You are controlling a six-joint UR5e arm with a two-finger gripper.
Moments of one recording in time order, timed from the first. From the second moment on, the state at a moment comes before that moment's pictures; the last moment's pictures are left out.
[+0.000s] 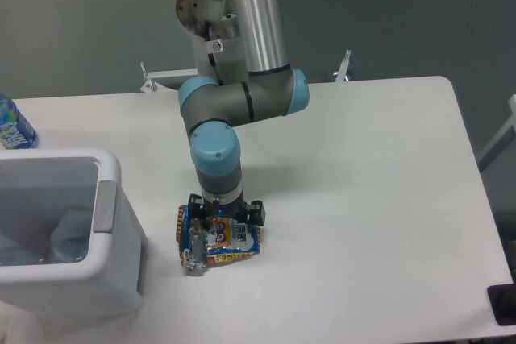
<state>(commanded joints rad) 2.27 -2.08 -1.85 -0.68 1.59 0.41</state>
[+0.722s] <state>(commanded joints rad) 2.27 -2.07 -1.85 -0.68 1.59 0.40</state>
